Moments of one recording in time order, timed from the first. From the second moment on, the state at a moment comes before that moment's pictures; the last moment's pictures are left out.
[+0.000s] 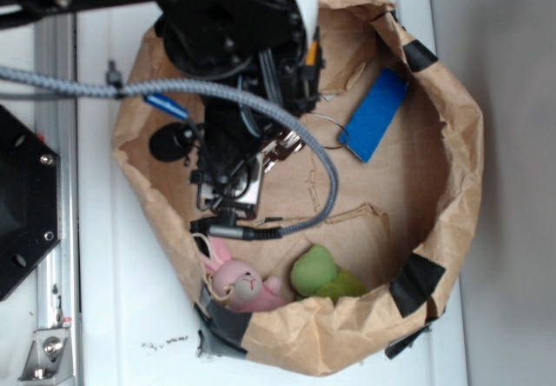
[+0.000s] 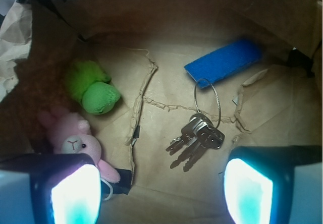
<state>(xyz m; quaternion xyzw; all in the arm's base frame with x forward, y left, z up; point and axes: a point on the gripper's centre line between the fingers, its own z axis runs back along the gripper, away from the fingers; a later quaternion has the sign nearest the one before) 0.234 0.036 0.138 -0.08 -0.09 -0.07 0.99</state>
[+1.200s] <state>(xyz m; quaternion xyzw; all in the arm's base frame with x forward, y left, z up) 0.262 0.056 0.082 -0.06 -0.12 -0.10 0.99</state>
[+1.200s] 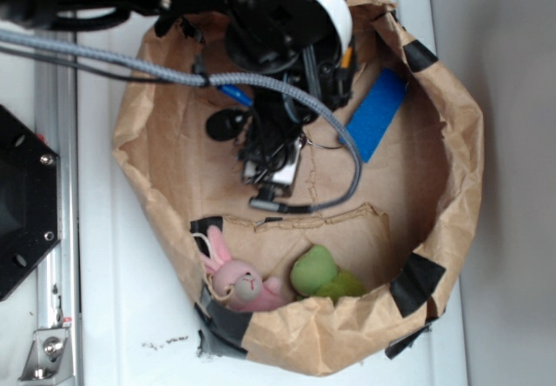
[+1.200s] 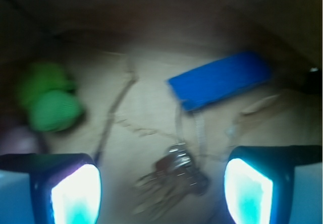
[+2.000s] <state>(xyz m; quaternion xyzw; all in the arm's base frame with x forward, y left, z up) 0.272 0.064 0.073 -0.05 -0.11 -0.10 0.99</state>
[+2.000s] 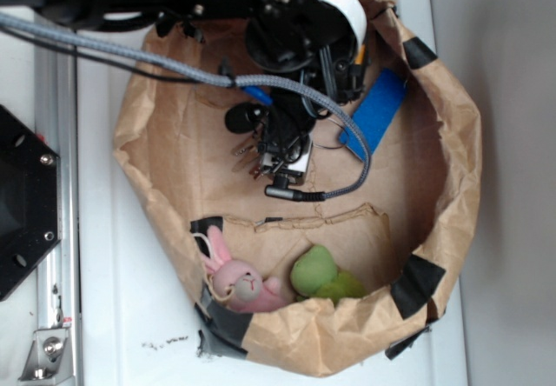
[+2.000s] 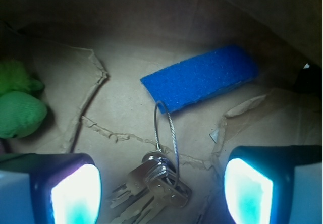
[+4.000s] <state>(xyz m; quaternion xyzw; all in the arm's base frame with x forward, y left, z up) 0.270 0.054 0.063 -0.09 -0.09 -0.13 0.98</state>
